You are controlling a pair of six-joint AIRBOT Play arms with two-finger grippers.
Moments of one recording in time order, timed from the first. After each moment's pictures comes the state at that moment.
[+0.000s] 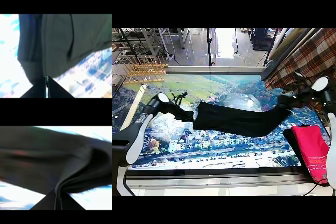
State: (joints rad) left arm -0.07 -1.92 1.69 0.99 -1.28 -1.25; right arm -0.14 -1.49 1.67 -1.19 1.38 1.46
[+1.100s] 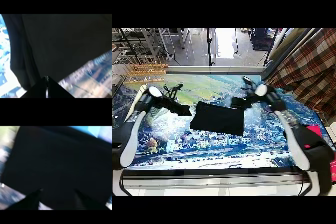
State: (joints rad) left arm -0.05 -1.88 1.74 0.95 -1.29 -1.17; right arm 0.17 -1.78 1.71 -1.03 1.18 1.56
